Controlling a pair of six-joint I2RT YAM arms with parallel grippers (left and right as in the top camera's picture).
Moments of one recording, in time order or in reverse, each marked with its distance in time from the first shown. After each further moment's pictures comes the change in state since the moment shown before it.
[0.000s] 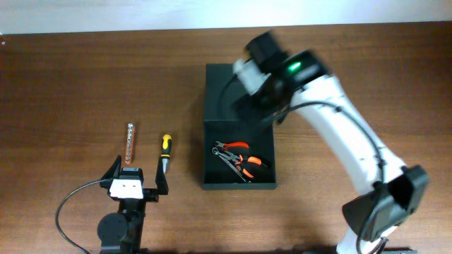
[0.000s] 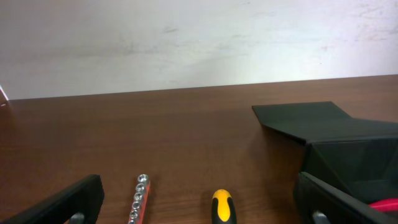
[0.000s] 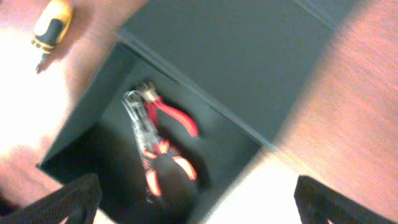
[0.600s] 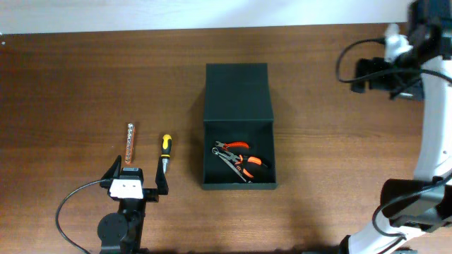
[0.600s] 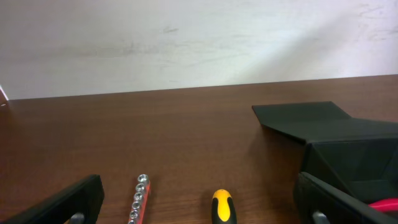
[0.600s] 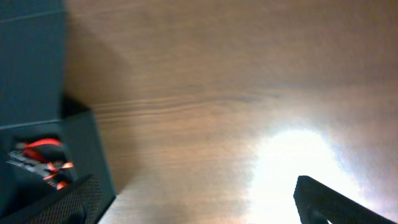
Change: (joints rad) left arm 0.000 0.000 0.000 0.000 0.000 0.000; right arm -0.656 -0.002 0.217 -0.312 0.036 0.064
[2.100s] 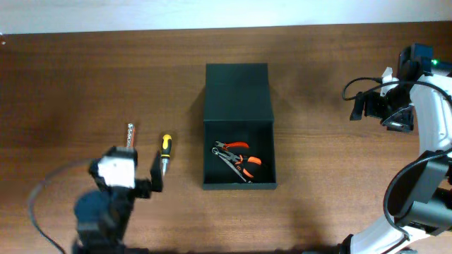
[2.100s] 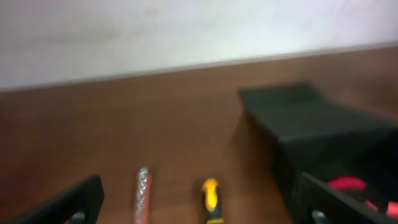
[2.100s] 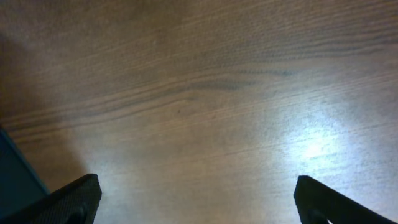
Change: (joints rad) left arm 0.000 0.435 0.551 -0.385 0.042 0.056; right arm -0.106 0.000 -0.524 0.360 -0.001 0.006
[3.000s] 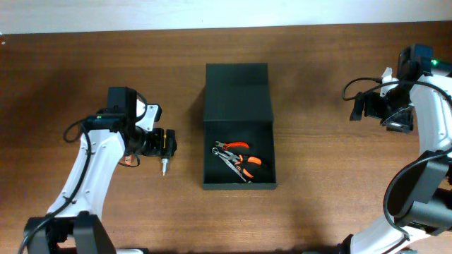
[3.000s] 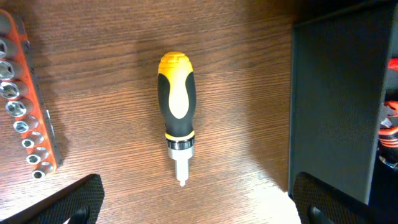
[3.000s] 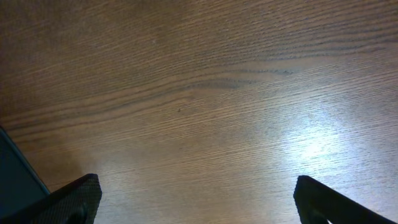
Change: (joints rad) left arm 0.000 1.104 0.525 -0.450 0.127 -0.029; right arm 0.000 0.000 -0.001 0.000 0.000 0.000
